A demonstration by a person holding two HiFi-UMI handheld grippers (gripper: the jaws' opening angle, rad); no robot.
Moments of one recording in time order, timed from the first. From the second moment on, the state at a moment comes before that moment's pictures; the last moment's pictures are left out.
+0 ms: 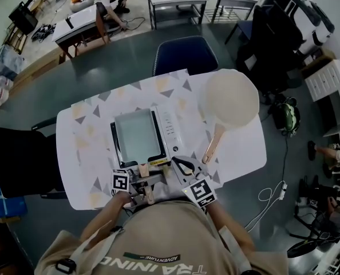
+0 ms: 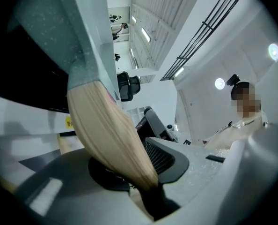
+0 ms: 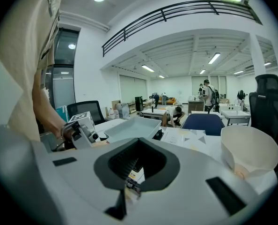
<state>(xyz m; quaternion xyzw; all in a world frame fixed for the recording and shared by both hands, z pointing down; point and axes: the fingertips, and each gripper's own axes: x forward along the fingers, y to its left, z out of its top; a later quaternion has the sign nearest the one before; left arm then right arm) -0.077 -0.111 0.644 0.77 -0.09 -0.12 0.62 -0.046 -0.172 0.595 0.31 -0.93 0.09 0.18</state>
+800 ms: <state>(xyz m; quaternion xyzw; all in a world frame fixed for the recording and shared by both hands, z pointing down) -0.082 -0.114 0.653 0.76 -0.10 -0.12 0.63 -0.045 -0.172 0.583 0.33 -0.93 0.09 0.17</state>
